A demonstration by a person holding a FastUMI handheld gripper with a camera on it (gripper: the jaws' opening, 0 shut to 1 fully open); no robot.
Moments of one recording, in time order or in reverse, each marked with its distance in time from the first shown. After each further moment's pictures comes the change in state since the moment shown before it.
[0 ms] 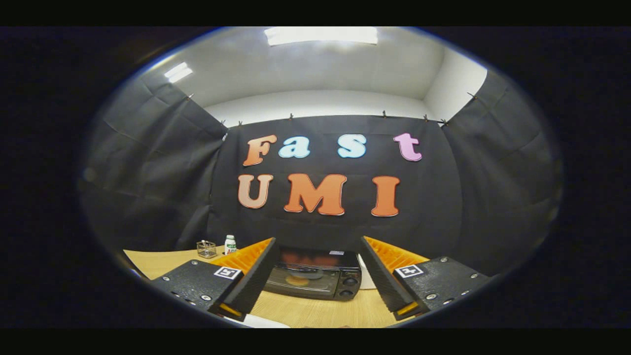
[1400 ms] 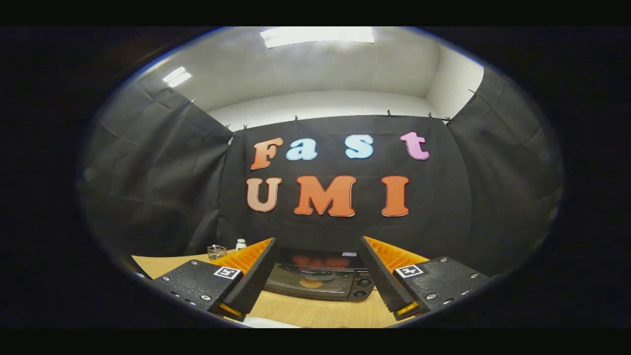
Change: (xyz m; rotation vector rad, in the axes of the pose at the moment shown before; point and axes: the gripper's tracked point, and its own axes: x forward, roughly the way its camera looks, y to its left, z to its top) arm 0.005 0.026 0.009 0.027 -0.003 0.055
